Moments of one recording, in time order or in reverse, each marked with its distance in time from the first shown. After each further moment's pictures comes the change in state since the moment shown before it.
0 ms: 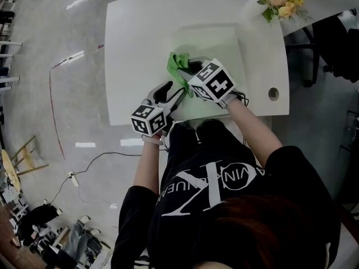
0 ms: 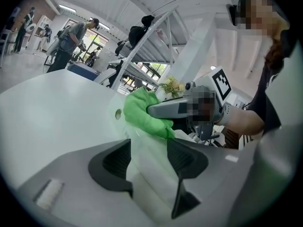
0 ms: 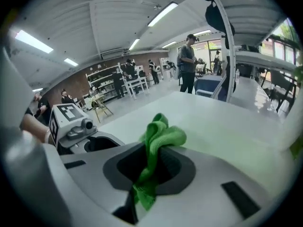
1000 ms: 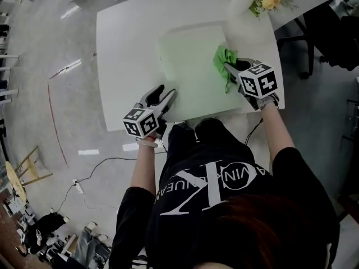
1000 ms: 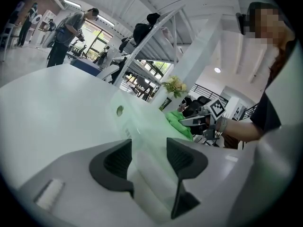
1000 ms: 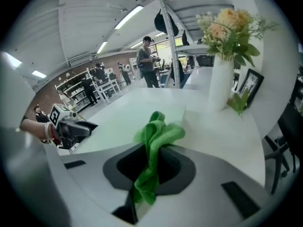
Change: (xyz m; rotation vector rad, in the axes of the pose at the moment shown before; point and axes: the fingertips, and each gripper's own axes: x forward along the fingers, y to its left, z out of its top) left arm 0.000 0.002 -0.004 -0.059 0.026 0.006; right arm -0.130 -0.112 -0.104 0.251 0.020 -0.261
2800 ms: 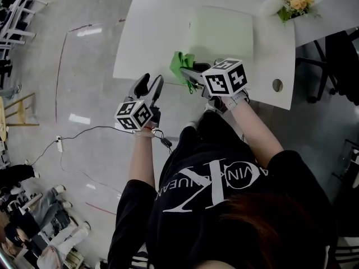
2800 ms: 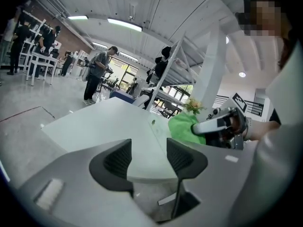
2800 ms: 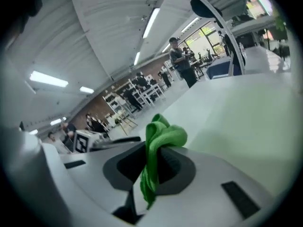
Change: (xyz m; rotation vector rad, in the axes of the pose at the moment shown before) left arm -0.153 -0.003 -0.050 -0.032 -0.339 0.414; right arm 0.012 0.266 0.000 -0.049 -0.064 0.575
